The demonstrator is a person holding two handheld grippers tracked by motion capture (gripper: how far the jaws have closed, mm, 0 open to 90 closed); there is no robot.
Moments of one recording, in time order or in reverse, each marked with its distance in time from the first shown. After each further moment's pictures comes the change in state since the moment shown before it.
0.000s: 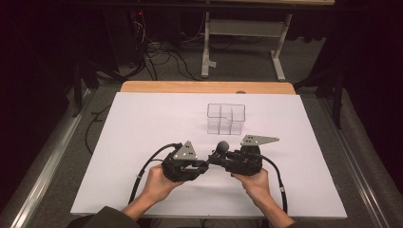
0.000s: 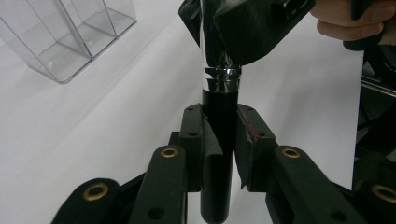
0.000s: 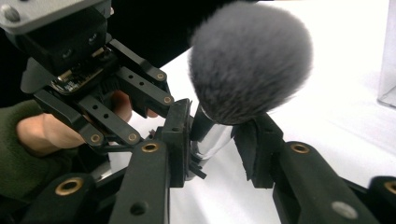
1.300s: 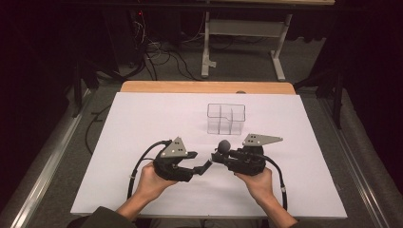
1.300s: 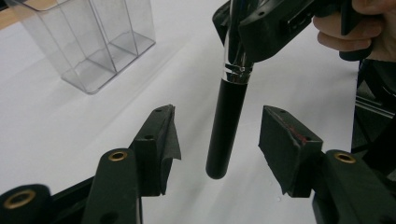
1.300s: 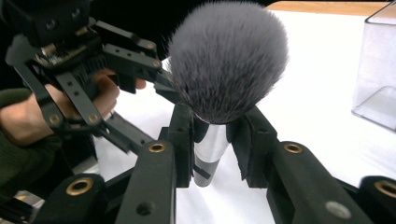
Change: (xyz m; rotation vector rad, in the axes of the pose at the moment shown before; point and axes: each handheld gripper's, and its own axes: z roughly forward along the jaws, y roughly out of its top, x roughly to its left) left arm 0.006 0.014 -0.023 -0.096 -0.007 -0.027; right arm 0.007 0.007 -0.009 0.004 -0.070 -0.079
